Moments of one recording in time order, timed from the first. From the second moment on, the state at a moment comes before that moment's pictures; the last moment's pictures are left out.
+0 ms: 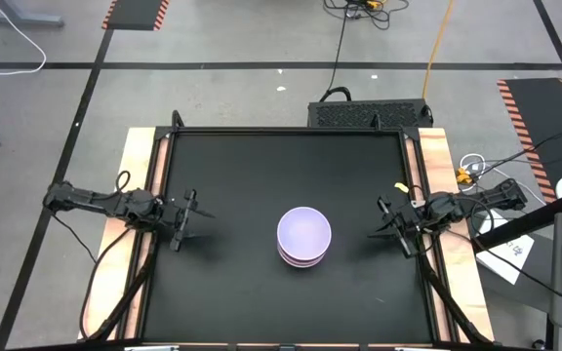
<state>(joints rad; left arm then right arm) -0.18 0.07 0.01 0.01 0.05 0.16 0.27 0.00 0.02 -0.09 -0.08 0.11</state>
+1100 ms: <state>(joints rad) -0.18 0.07 0.01 0.01 0.00 0.12 0.27 0.01 0.02 0.01 -0.08 0.12</state>
